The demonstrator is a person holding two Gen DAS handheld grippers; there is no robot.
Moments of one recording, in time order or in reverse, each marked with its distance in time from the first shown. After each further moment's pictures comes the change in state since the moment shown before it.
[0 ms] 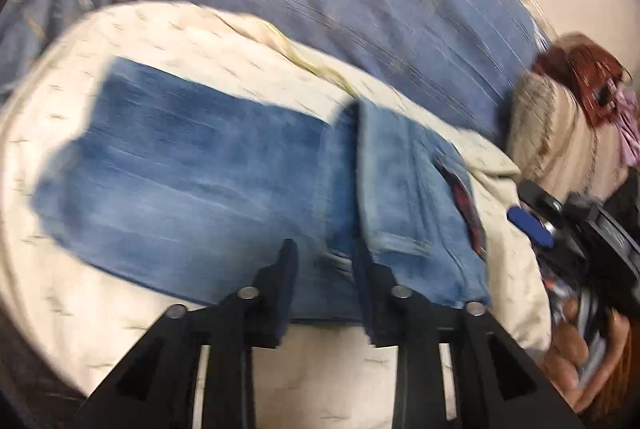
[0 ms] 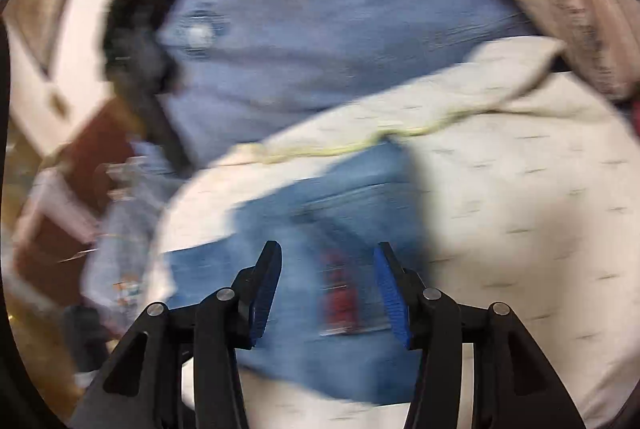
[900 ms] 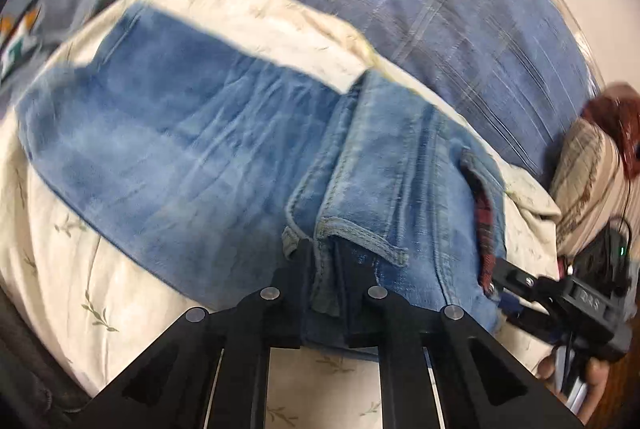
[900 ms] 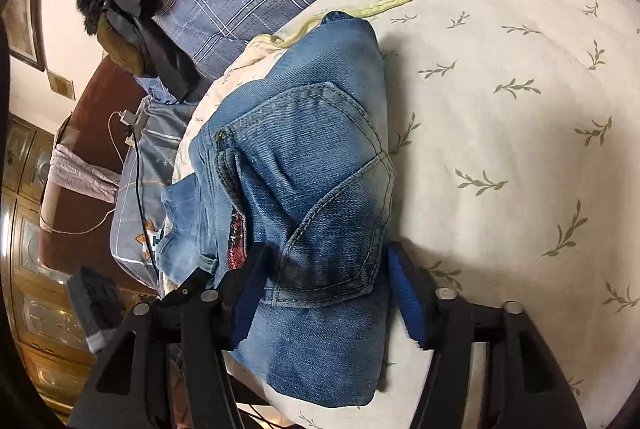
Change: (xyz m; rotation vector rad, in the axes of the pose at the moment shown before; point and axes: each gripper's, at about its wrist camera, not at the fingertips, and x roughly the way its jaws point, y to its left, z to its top) left arm 0.016 0.049 0.002 -0.111 -0.015 0.069; right arm 0.086 -0.013 -0.030 0.126 0.319 0.033
